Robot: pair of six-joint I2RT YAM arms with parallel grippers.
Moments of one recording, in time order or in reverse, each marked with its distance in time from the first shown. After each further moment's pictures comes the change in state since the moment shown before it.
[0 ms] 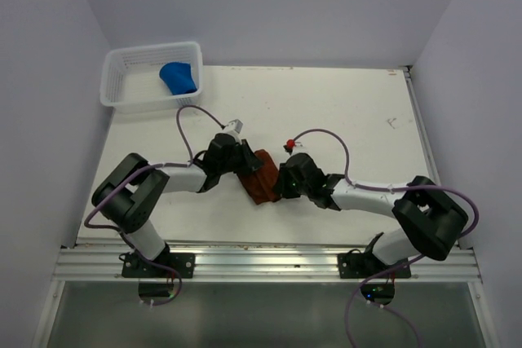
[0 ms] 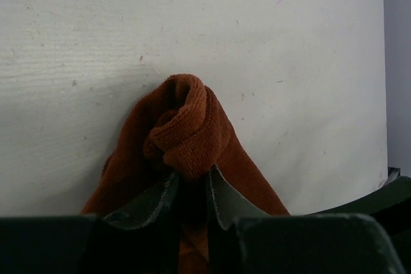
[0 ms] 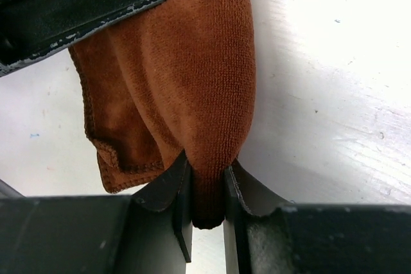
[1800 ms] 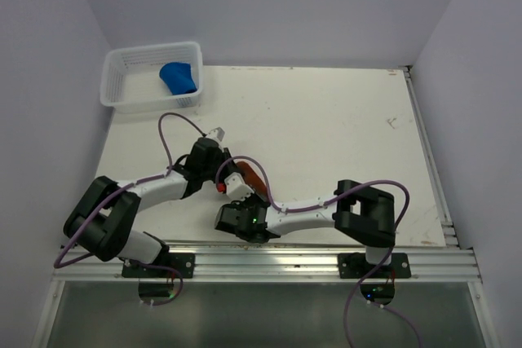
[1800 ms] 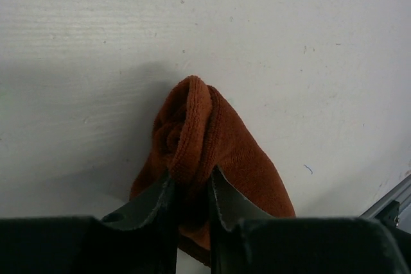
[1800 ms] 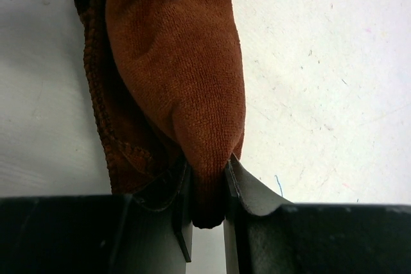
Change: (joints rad) left arm 0.091 -0.247 -0.095 -0.341 0.008 0.034; right arm 0.564 0.419 0.500 -0.518 0.909 -0.179
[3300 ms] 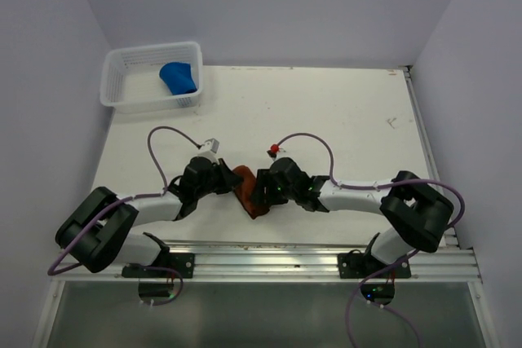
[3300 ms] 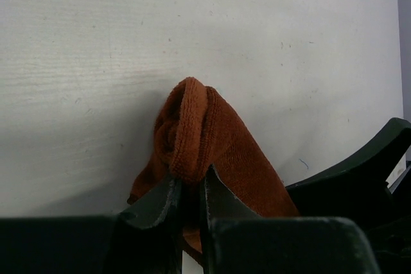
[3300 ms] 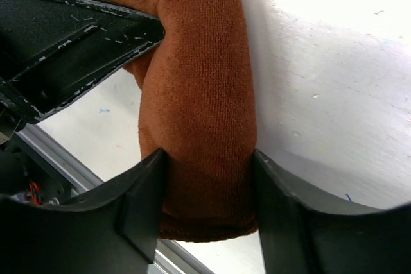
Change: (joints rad) left arm -0.057 -0.081 -0.249 0.378 -0.063 -0.024; right arm -0.433 -0.332 -0.413 0.538 -0.962 0.330
